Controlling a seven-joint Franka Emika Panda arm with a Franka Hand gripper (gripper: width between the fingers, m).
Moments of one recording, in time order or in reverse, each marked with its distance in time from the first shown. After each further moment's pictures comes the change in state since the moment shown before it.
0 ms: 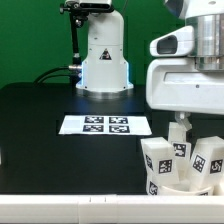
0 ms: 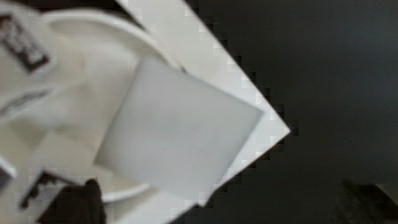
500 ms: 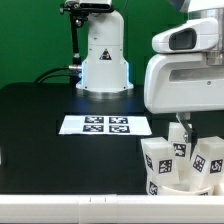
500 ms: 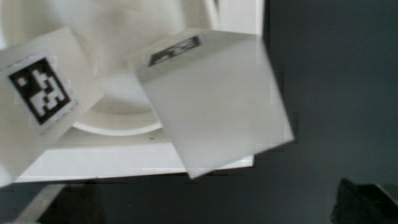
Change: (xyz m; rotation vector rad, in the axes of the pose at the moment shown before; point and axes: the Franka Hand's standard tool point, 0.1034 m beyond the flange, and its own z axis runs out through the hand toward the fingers) arm -0.001 -0.002 -0.003 -0.006 -0.032 -0.504
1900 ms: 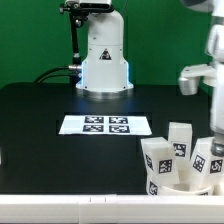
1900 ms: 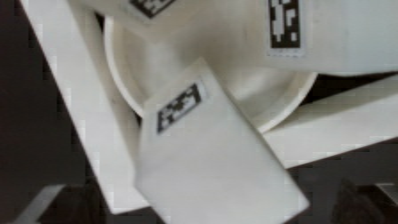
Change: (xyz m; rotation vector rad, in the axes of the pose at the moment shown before) arm -0.025 -0.016 0.018 -0.087 -0.235 -1.352
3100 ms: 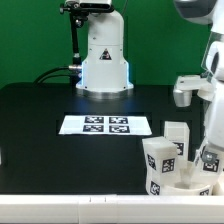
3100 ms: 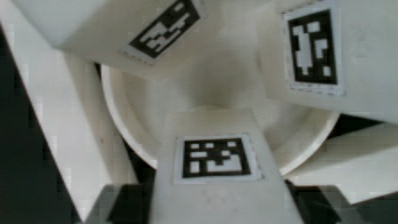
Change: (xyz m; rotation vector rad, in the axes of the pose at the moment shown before) arm -0.026 0.011 0.013 0.006 -0.018 0.325
